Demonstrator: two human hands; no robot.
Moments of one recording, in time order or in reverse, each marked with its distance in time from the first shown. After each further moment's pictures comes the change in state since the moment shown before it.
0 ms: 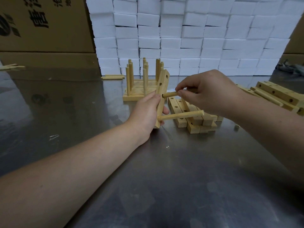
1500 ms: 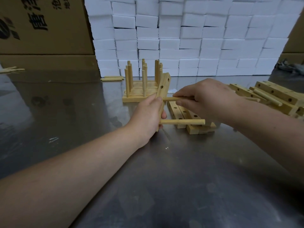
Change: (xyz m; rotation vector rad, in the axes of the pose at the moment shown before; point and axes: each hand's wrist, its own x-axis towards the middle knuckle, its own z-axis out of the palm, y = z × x) left_hand -0.009 0.006 0.005 0.192 -0.001 0.050; right_hand -0.004 0.007 0.005 -0.179 -0.041 -0.120
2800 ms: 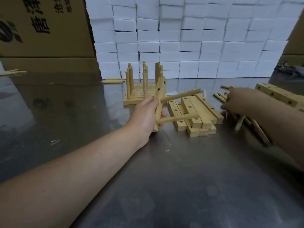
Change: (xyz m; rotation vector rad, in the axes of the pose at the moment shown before) left_hand 0.006 -0.004 -0.004 -0.173 0.066 -0.082; right_hand -0.005 0.109 0.019 -0.273 -0.413 0.734
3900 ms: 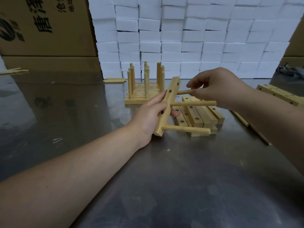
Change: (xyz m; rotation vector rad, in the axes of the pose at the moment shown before) left_hand -0.002 -0.001 -0.003 -0.045 -0.240 0.030; right_hand -0.056 -0.061 -0.041 0.707 0.232 -0.472
